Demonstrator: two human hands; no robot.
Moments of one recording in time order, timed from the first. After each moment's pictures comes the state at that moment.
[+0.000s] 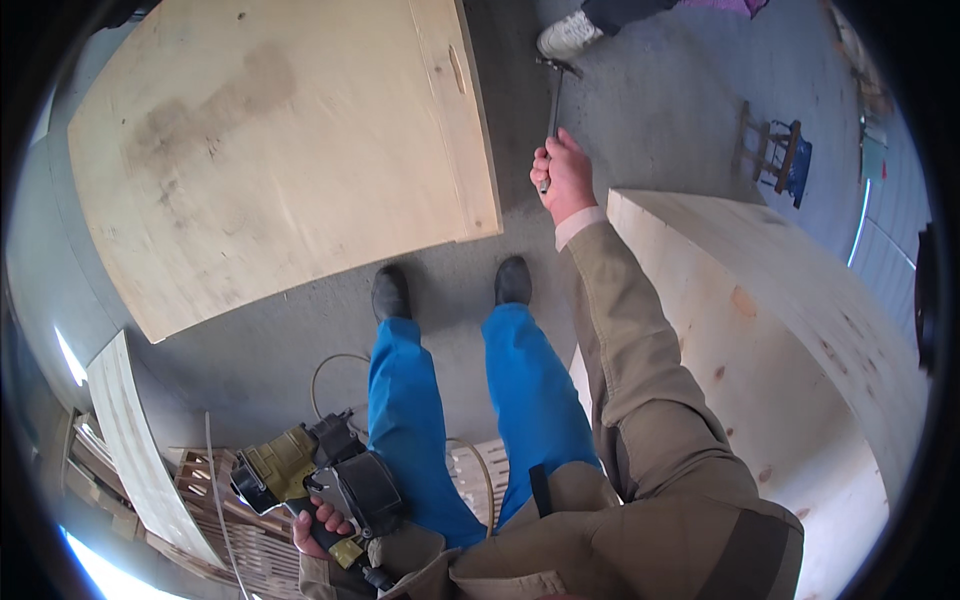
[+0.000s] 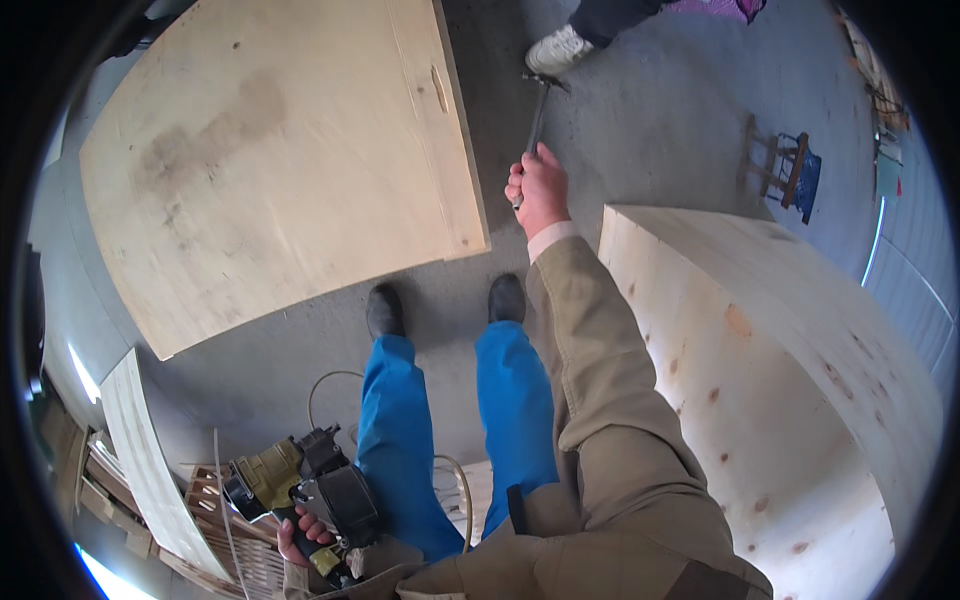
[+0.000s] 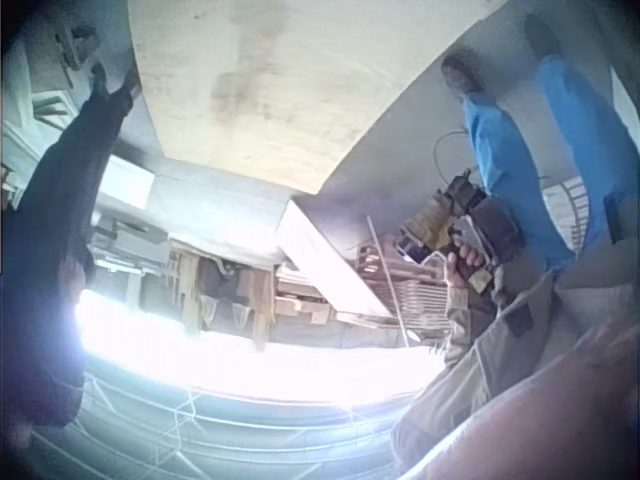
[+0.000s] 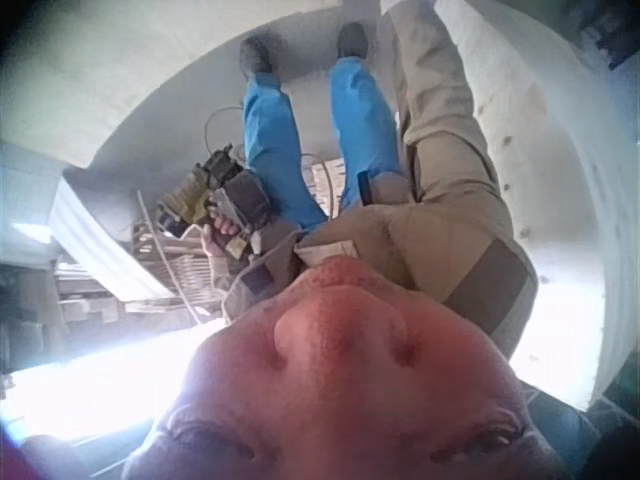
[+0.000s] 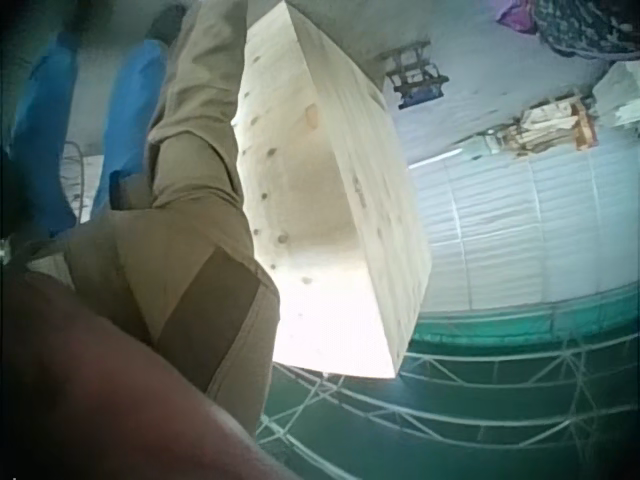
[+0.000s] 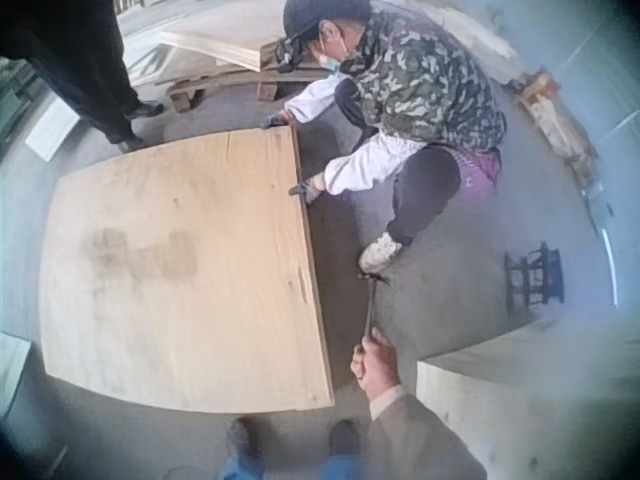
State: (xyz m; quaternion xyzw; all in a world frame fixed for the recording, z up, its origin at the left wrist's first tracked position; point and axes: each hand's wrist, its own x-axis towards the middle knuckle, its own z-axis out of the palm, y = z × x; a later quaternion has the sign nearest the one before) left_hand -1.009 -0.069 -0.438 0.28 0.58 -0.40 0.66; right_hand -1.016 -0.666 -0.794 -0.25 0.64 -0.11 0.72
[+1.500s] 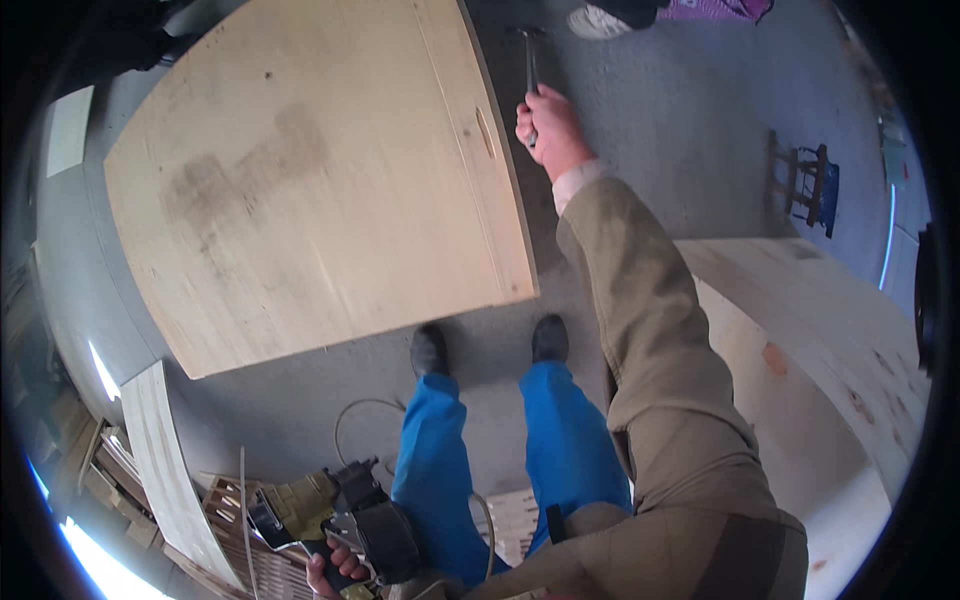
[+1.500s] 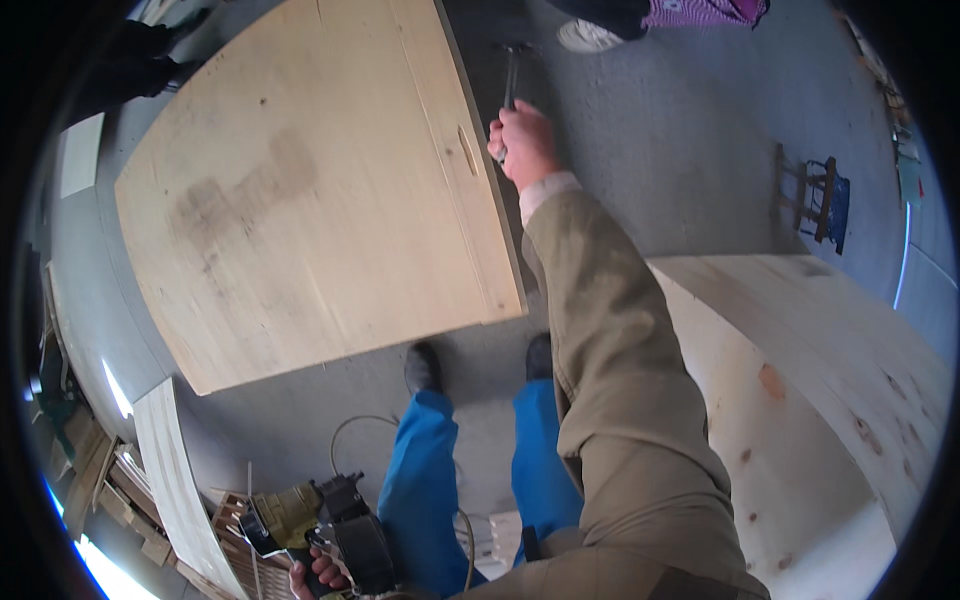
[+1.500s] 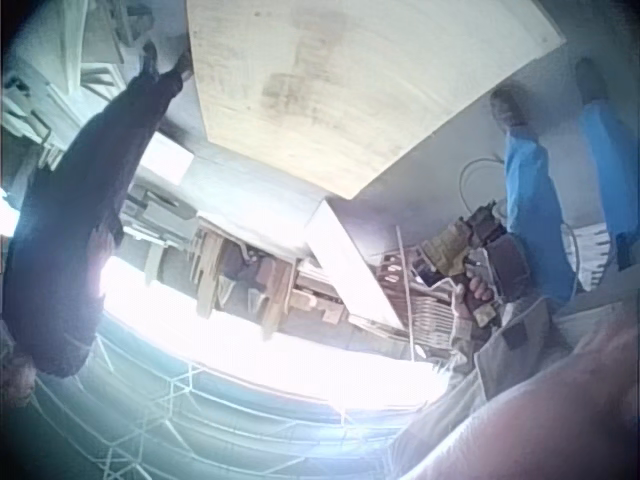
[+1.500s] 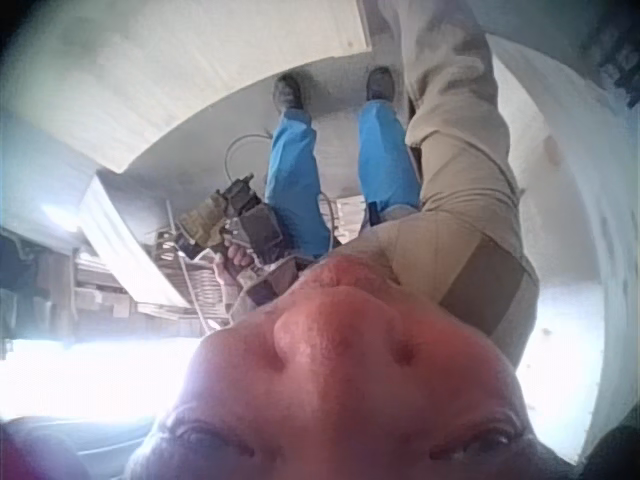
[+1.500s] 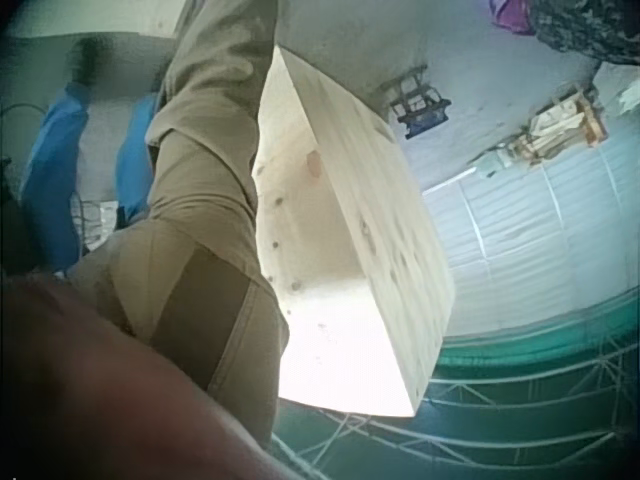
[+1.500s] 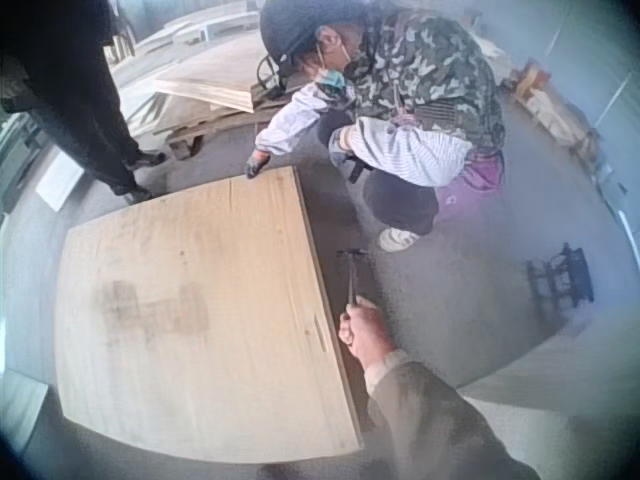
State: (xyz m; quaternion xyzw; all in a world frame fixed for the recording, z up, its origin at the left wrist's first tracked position) left_hand -0.999 -0.083 -0.436 0.31 0.54 -0.41 0.66; right_hand -0.865 -0.739 -0.845 -0.26 0.56 -0.12 0.78
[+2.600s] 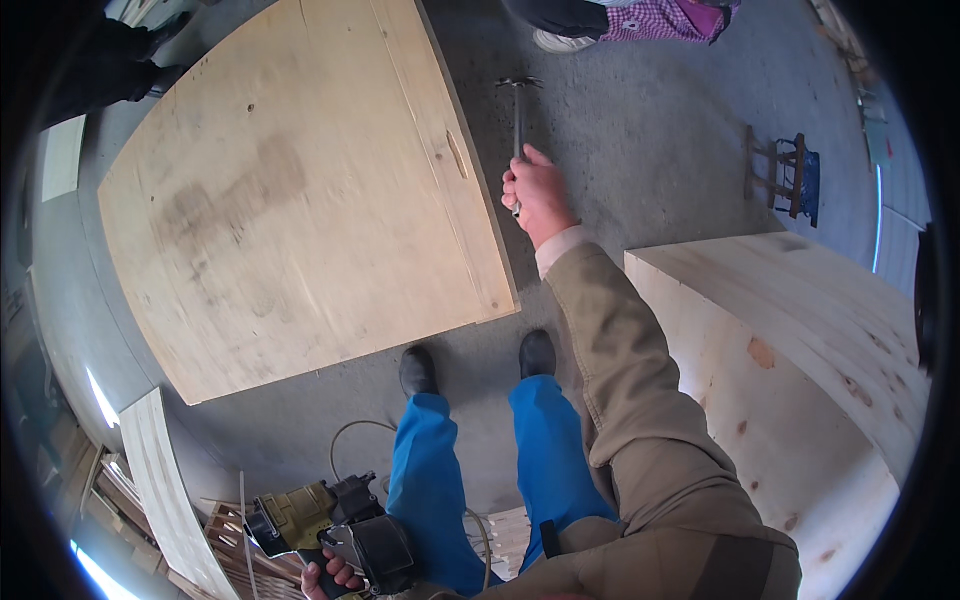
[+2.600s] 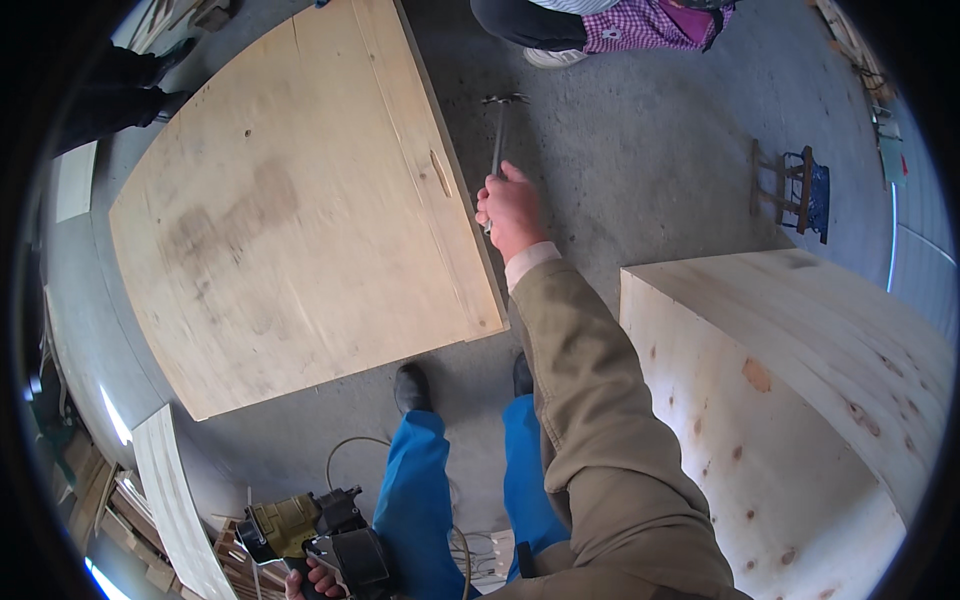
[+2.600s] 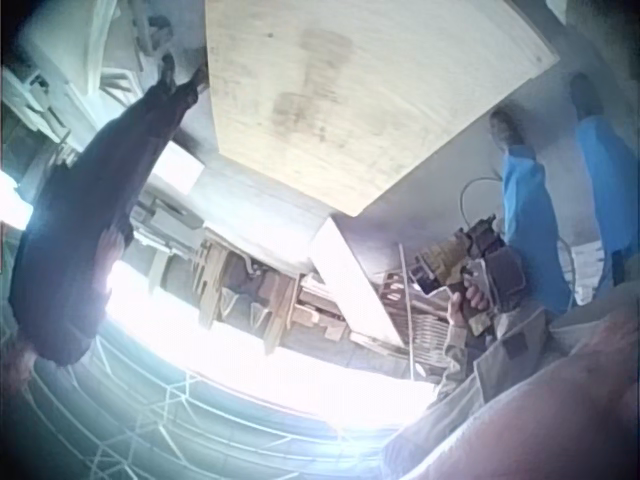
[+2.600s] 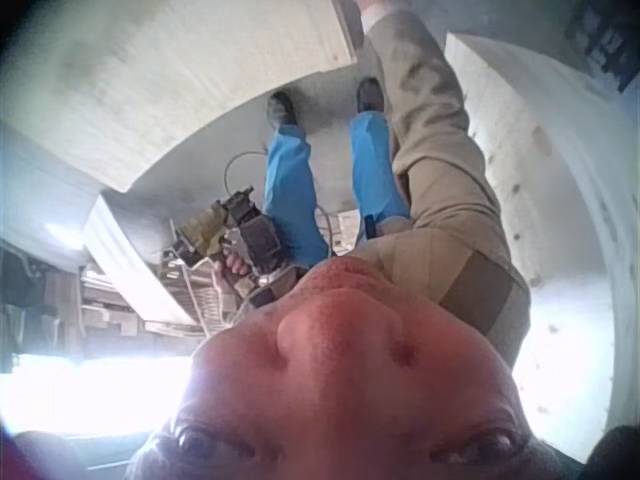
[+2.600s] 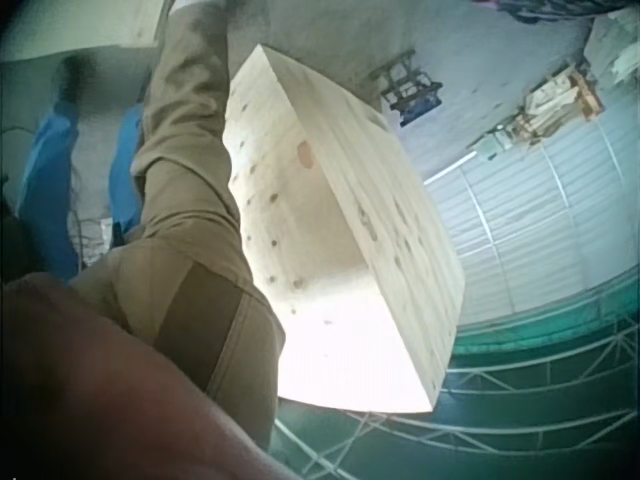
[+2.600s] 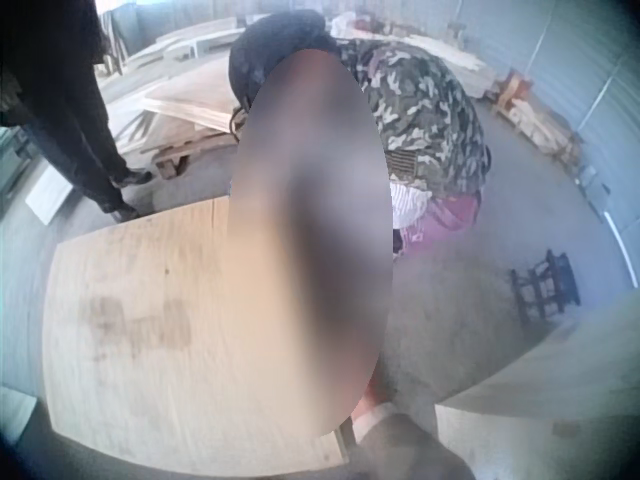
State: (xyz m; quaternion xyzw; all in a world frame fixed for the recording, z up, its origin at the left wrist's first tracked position) left_hand -0.972 -0.105 -0.437 0.37 0.48 -0.50 0.62; right_hand -0.930 -0.697 -0.809 -0.31 0.59 -0.10 0.74
